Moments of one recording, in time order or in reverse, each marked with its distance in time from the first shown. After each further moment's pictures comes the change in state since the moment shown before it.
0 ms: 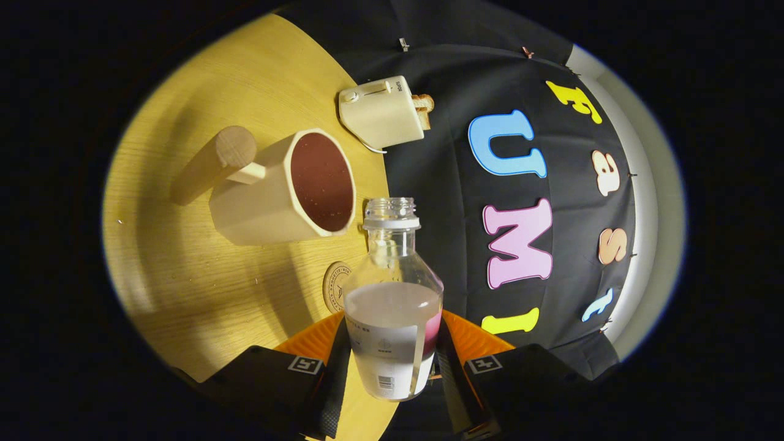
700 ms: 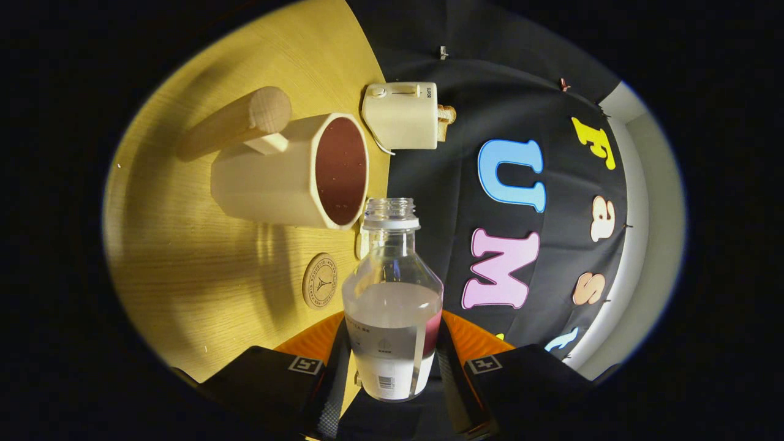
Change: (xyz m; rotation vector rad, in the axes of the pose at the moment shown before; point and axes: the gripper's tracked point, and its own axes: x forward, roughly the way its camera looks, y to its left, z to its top) arm 0.007 -0.012 0.004 -0.213 -0.020 -0.072
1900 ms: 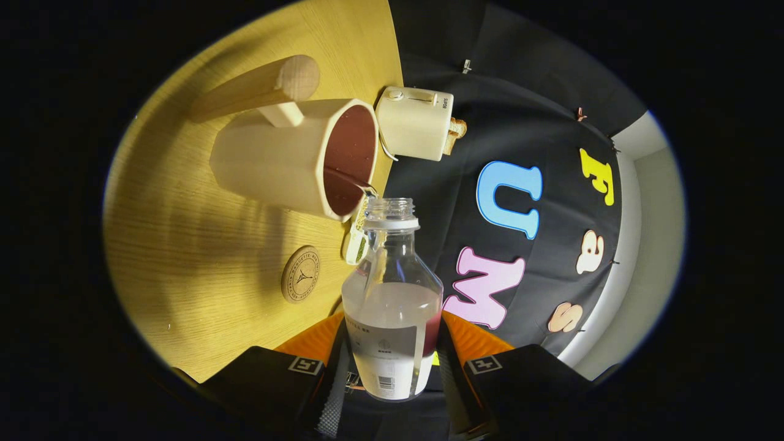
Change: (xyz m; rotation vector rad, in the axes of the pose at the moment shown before) arm 0.011 -0.005 0.004 -0.164 -0.039 -0.042
